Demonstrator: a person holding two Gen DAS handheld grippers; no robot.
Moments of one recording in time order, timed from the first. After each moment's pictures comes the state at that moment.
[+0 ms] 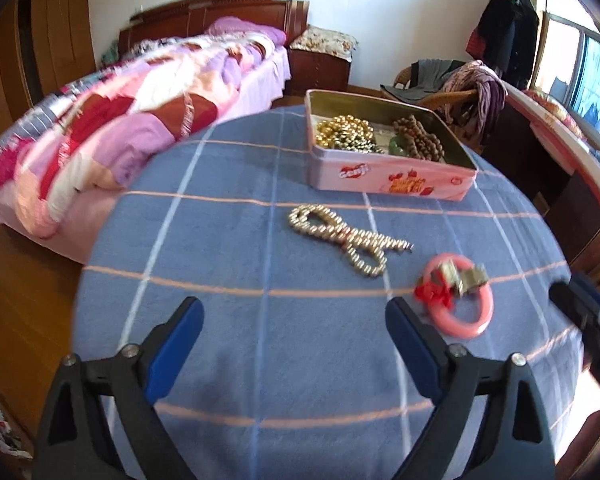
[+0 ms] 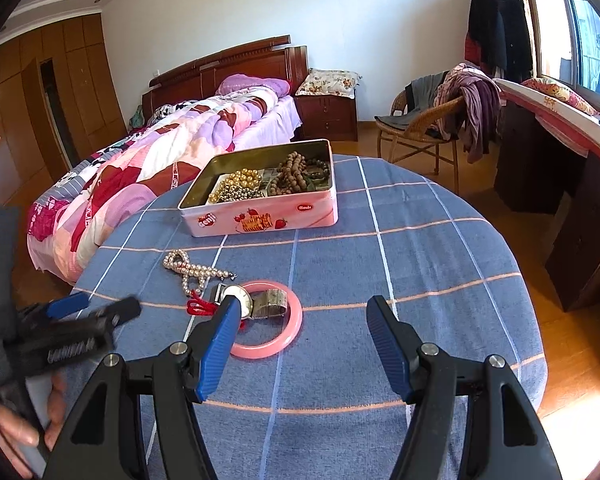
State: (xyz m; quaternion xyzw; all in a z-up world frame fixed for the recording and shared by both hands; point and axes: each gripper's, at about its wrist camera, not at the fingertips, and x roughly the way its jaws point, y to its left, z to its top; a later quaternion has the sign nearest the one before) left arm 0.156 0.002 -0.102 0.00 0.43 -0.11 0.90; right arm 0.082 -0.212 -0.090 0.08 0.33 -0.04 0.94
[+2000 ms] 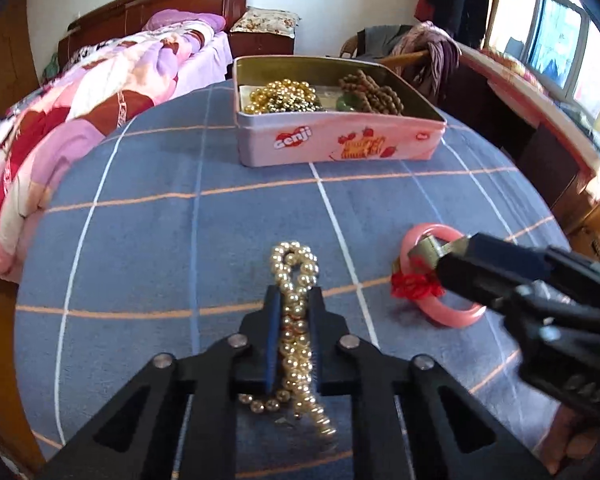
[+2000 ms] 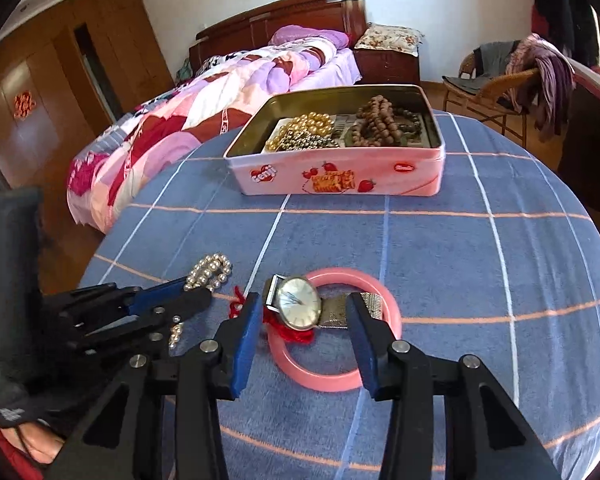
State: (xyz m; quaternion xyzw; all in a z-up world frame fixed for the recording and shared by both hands) left arm 0.169 -0.019 -0.123 0.04 0.45 -0.20 0.87; right arm 0.155 -0.177 -0.130 0.07 0.40 0.08 0.91
